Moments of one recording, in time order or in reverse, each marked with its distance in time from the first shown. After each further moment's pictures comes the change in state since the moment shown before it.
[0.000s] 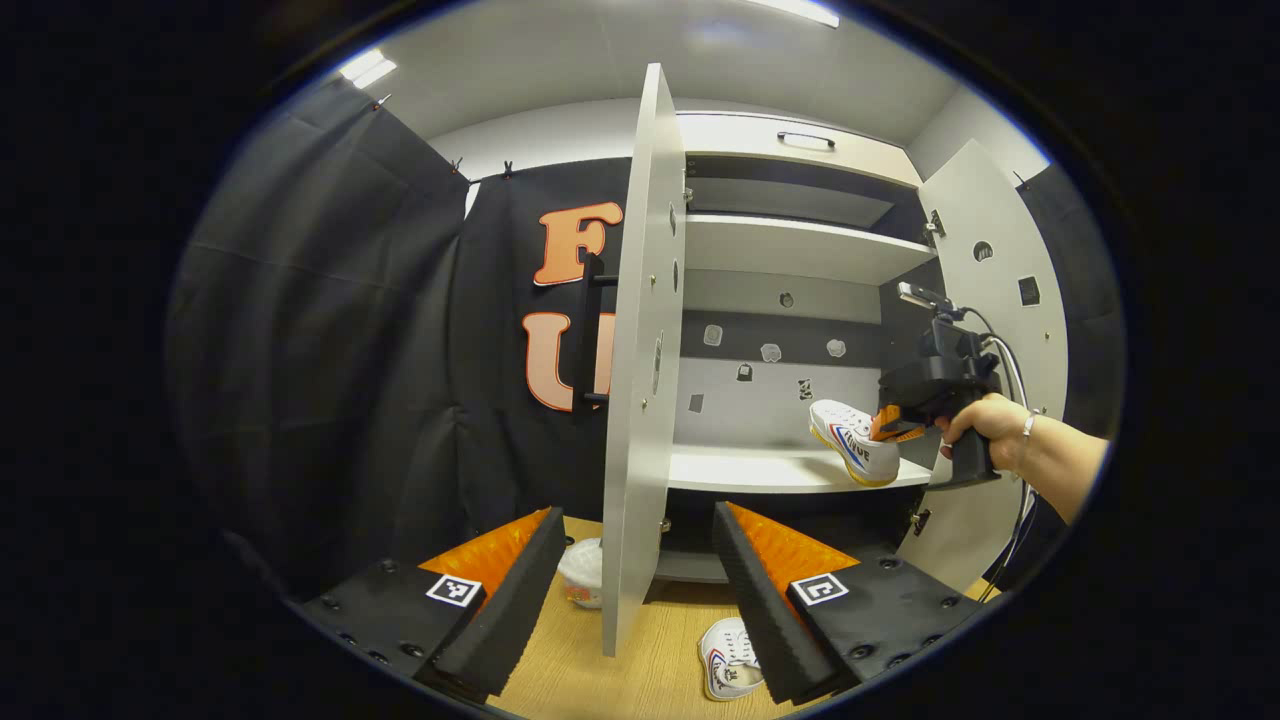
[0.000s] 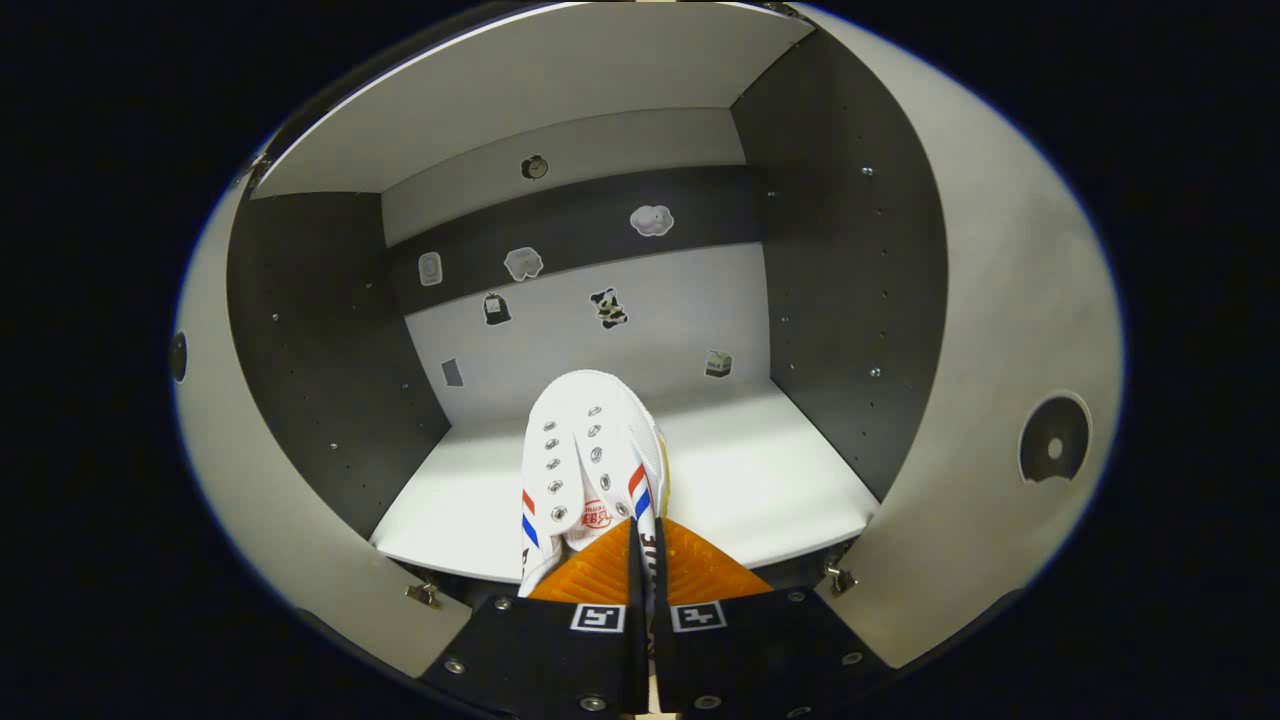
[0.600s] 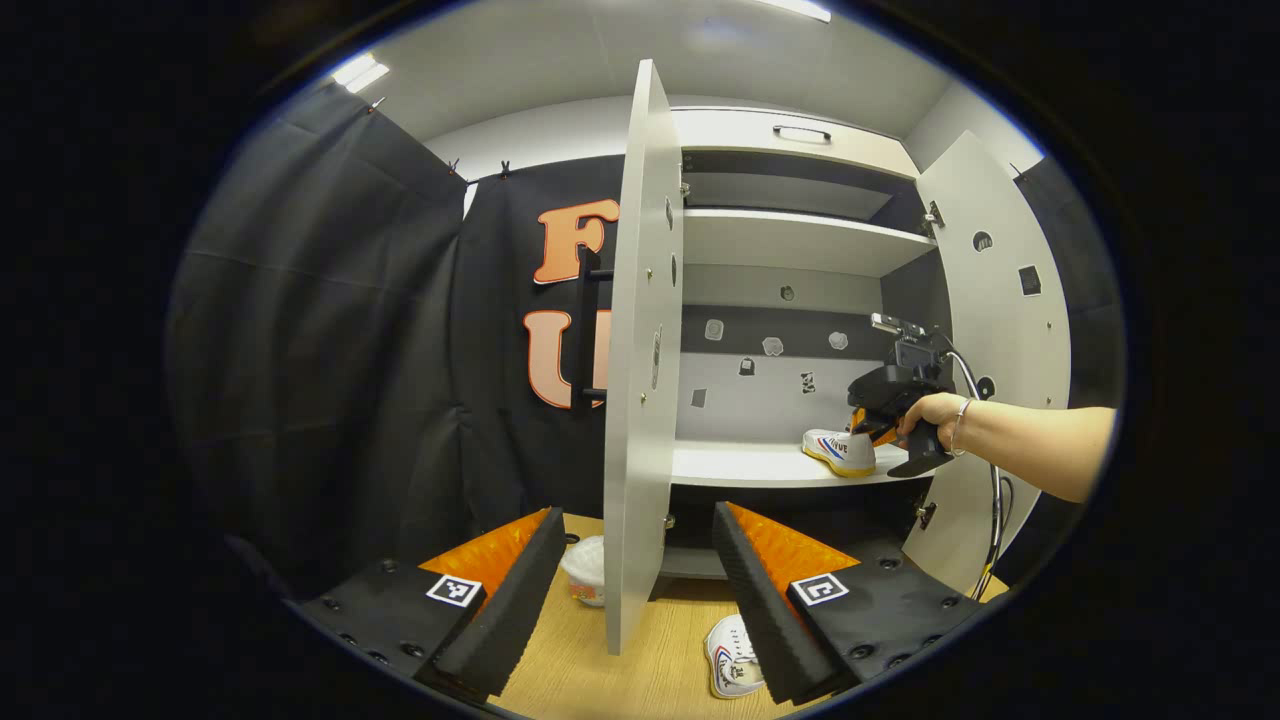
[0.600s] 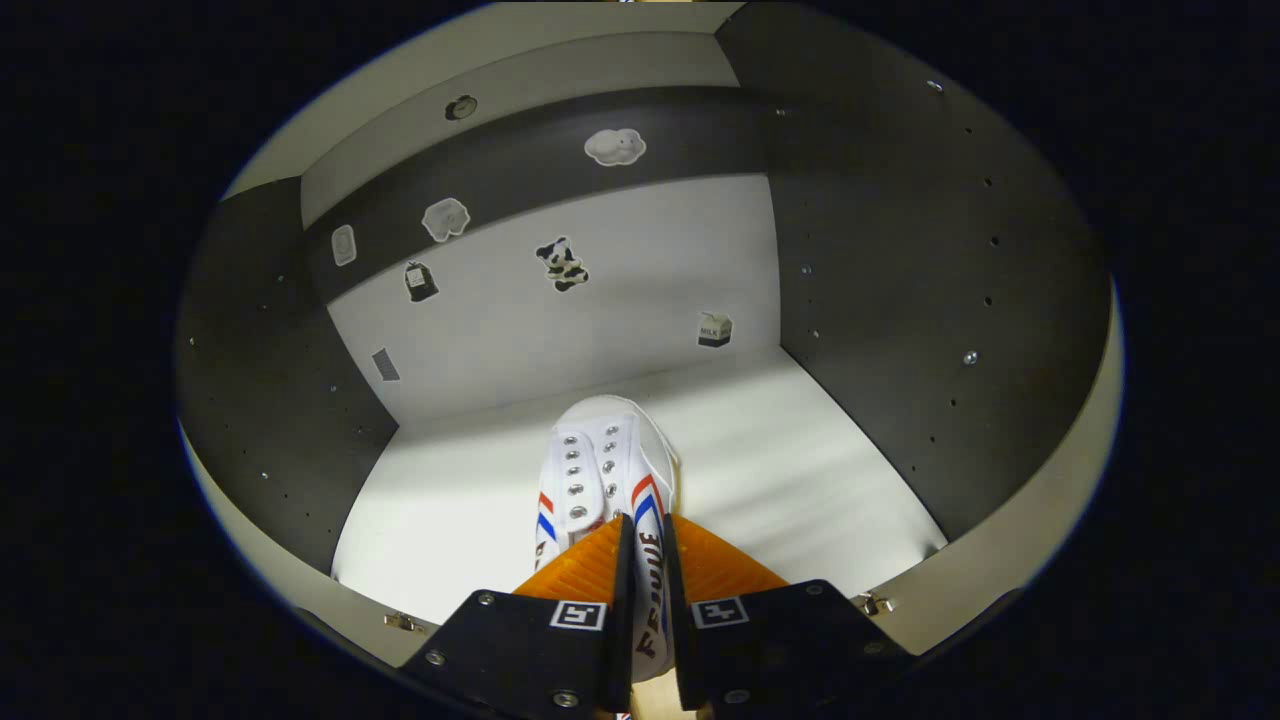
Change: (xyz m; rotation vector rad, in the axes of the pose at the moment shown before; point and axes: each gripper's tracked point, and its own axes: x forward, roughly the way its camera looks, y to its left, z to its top) left arm 0.003 -0.008 -0.006 0.006 0.016 -0.003; right arm 0.069 -0.012 -0.003 0.046 0.097 -0.025
